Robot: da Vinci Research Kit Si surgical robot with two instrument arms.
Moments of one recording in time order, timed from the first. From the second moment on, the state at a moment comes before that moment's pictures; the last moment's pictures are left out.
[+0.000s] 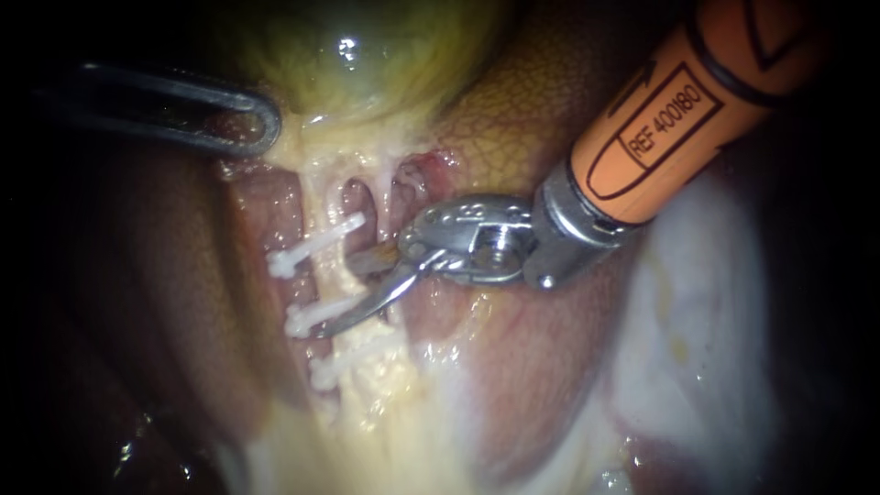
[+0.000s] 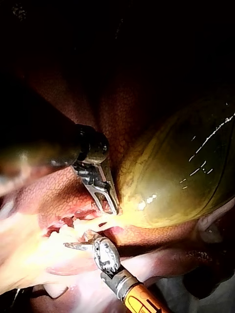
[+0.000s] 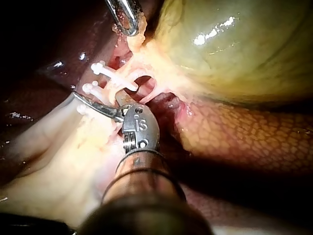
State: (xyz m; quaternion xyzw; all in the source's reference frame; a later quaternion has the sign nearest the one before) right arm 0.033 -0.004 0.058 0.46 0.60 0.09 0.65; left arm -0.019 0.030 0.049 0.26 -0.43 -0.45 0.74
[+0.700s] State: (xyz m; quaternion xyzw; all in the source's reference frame) right arm 0.036 -0.004 0.058 0.48 0.62 0.12 0.61; left arm -0.019 0.030 0.049 0.25 -0.43 -0.45 0.74
